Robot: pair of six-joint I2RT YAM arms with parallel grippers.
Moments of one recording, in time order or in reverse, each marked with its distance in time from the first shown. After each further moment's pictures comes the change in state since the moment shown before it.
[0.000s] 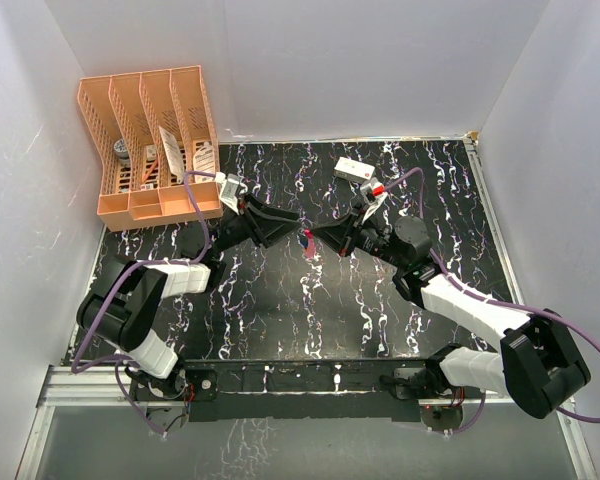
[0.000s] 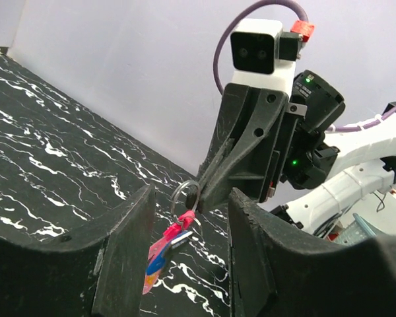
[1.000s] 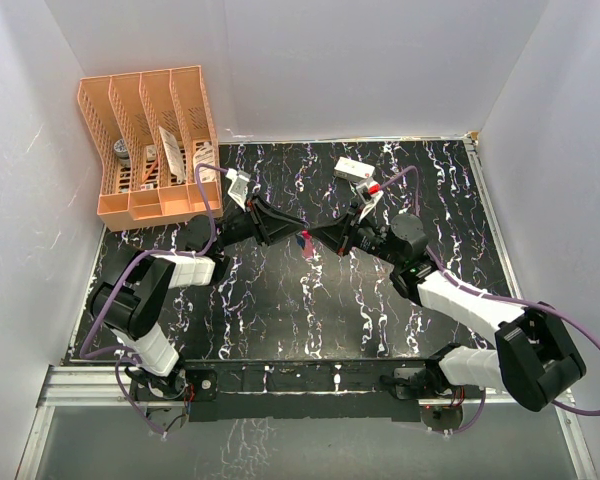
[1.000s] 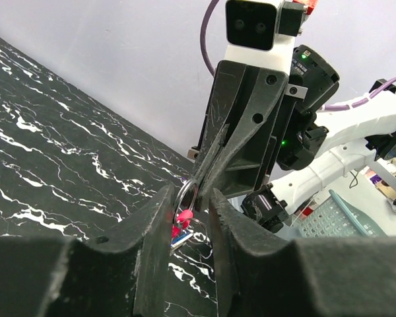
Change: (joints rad) left arm 0.007 0.082 0.061 0.000 0.108 -0.063; right arm 0.000 0.040 0.015 0.008 -0.019 0.003
